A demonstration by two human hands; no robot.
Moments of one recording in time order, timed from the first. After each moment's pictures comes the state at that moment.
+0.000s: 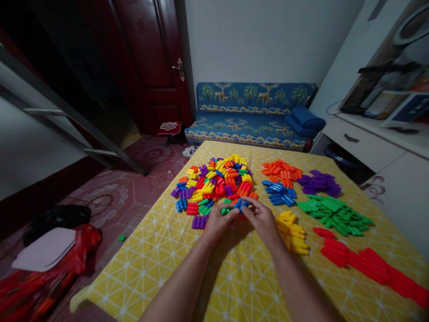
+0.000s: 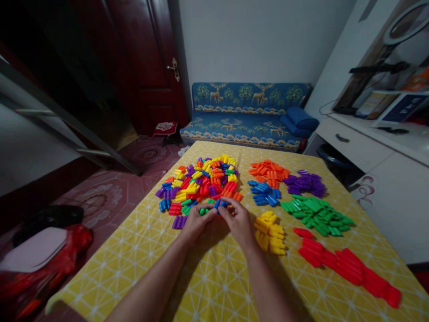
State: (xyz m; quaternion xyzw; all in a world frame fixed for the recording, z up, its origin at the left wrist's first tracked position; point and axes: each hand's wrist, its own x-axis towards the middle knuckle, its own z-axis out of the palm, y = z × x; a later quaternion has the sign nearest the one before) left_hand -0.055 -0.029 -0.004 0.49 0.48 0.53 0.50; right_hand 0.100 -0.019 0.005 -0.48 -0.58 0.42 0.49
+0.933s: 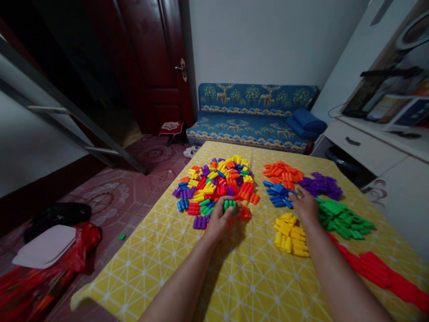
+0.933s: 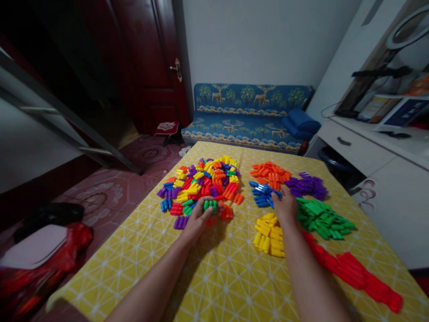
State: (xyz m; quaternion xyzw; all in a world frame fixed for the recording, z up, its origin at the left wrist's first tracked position) left_hand -0.051 -0.031 -0.011 0.41 0.35 0.59 0.60; right_hand 0.244 0.077 -0.026 -0.71 -0.53 0.08 0.46
